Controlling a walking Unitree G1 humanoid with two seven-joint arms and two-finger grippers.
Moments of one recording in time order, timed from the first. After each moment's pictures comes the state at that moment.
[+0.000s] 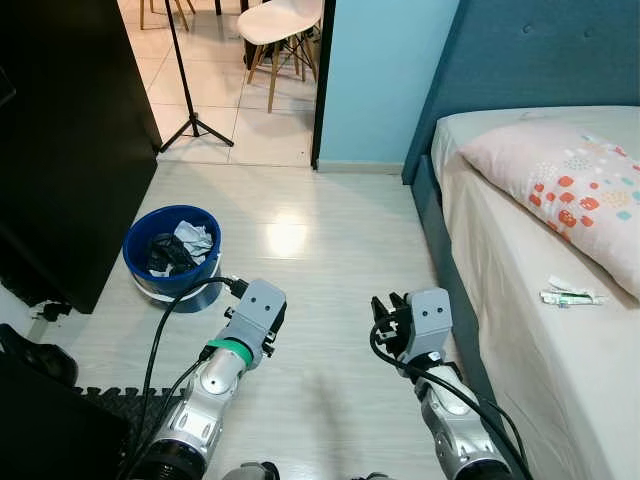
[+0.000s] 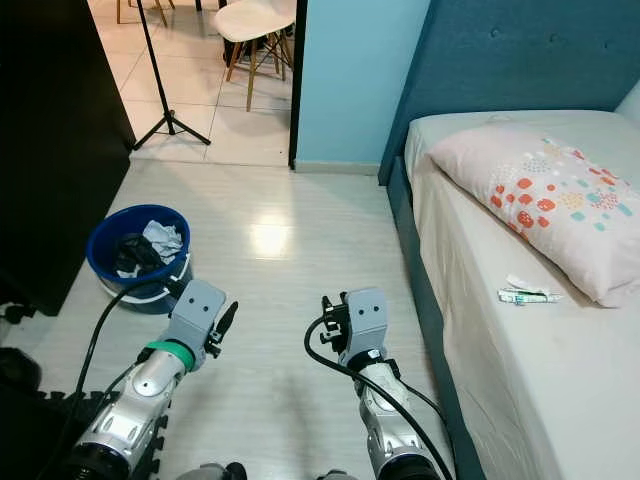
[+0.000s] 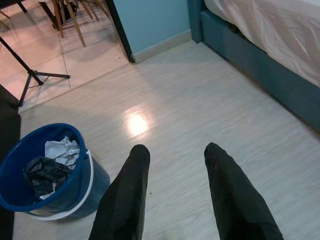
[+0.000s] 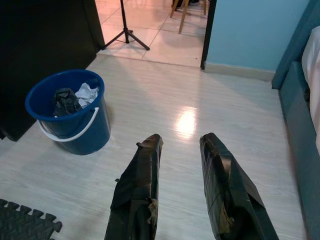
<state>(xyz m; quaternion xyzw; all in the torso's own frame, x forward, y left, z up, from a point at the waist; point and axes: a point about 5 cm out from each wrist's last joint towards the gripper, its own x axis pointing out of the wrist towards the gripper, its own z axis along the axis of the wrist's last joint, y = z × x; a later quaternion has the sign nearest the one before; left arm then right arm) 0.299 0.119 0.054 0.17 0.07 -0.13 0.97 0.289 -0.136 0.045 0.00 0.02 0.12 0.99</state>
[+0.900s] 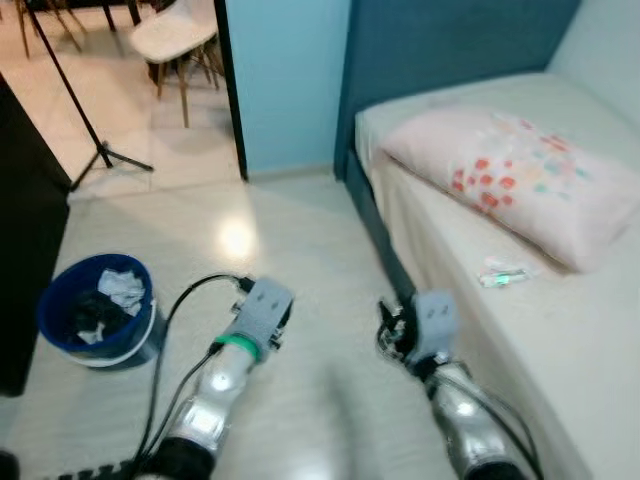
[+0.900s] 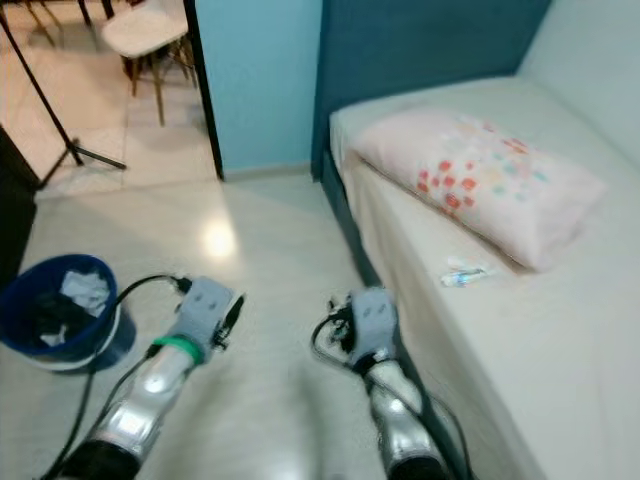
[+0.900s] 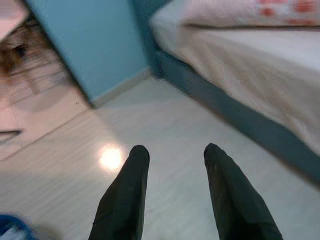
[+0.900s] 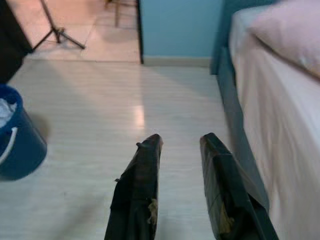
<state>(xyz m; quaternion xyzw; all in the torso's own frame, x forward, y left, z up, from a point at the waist) 0.302 0.102 0.063 0.17 0.03 -0.15 0.97 0.290 -0.149 0.044 -0.01 0.02 0.10 0.99</state>
